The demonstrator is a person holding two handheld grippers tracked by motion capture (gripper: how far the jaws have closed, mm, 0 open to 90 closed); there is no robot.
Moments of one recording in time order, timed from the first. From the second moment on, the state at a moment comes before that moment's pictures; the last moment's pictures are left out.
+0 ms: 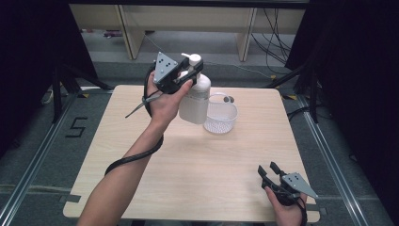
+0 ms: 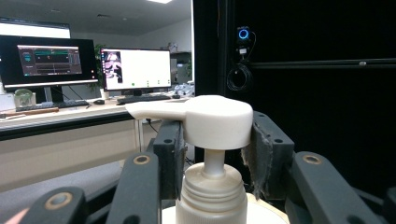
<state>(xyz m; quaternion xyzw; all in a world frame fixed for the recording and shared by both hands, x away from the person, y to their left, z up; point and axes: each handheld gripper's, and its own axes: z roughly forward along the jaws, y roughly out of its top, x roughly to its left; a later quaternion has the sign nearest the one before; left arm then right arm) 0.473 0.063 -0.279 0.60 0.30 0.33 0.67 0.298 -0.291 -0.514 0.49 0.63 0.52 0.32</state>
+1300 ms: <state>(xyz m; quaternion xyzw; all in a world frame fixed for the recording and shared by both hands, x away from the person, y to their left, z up) 0.498 0.034 -0.269 0.60 0.29 0.33 0.67 0.297 -0.292 -0.514 0.48 0.63 0.51 0.32</state>
